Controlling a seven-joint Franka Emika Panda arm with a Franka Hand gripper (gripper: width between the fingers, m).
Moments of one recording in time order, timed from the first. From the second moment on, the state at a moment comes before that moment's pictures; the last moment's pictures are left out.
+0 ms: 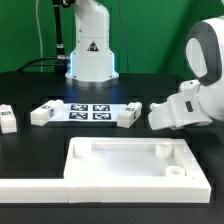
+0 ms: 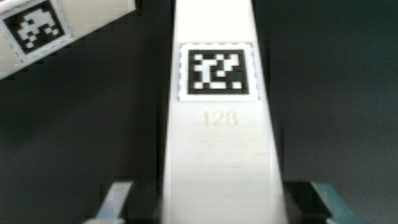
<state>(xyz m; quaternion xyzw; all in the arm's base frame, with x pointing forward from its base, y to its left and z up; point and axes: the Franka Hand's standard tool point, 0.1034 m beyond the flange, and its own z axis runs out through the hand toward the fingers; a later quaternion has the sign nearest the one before) 0.429 0.181 0.008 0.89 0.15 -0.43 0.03</state>
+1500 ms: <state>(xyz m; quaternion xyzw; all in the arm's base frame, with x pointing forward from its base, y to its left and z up) 0.577 0.118 0.170 0.97 0.17 -0.15 -0.03</state>
